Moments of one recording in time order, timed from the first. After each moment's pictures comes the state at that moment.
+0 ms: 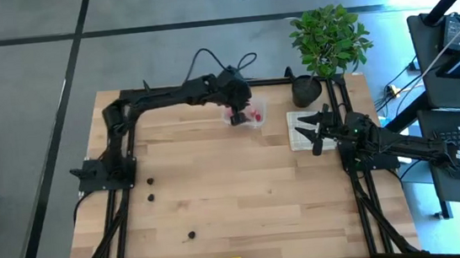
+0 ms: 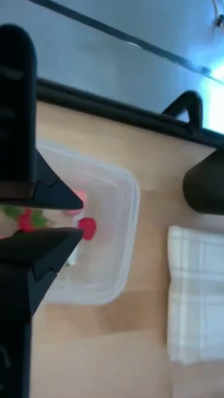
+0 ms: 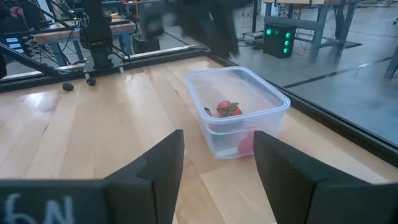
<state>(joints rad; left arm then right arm) 0.41 1.97 1.62 -0.42 0.07 0.32 -0.33 0.17 0.01 0.03 0.05 0.07</state>
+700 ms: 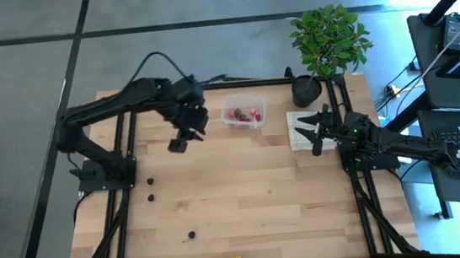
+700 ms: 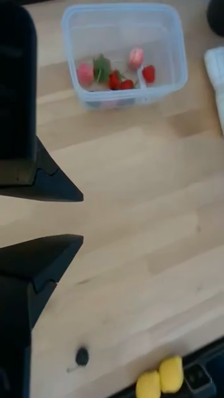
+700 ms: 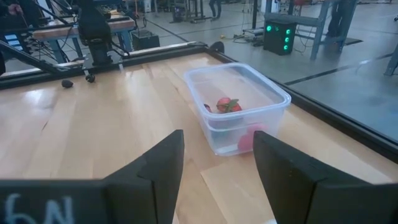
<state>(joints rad) 0.26 1.50 1.62 -1.22 0.31 0.50 -0.33 0.18 0.01 0.03 0.05 0.08</state>
